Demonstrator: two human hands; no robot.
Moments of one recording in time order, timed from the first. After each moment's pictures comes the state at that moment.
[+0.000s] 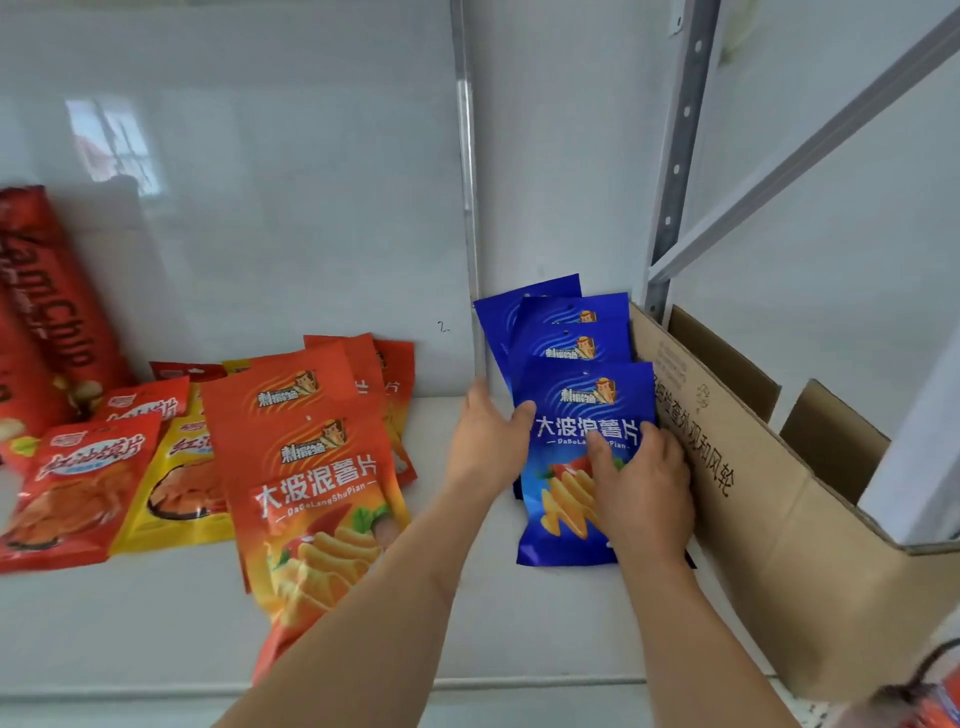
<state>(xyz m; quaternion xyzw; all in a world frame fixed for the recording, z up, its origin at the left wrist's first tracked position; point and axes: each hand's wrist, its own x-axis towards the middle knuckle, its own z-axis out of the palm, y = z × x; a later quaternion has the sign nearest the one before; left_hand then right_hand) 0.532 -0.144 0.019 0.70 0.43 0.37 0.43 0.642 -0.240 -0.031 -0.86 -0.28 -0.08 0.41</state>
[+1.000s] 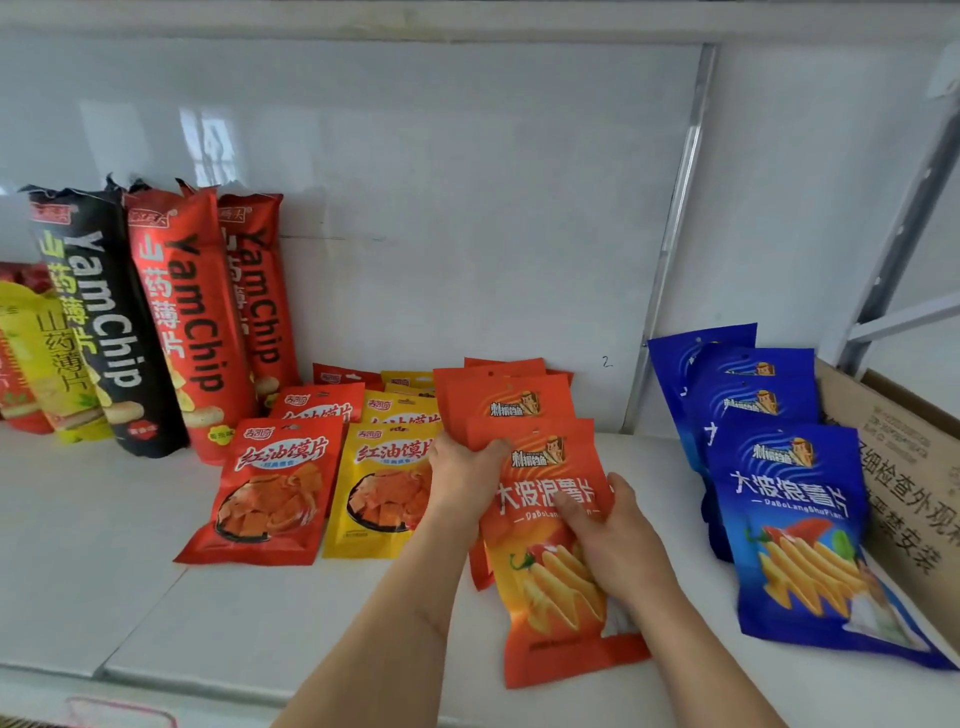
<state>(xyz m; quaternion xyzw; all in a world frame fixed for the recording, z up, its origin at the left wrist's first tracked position) 0.336 -0.022 -0.002 0.51 0.52 0.42 0.54 0.460 -0.140 -0.019 -0.78 -0.41 0.19 0.43</state>
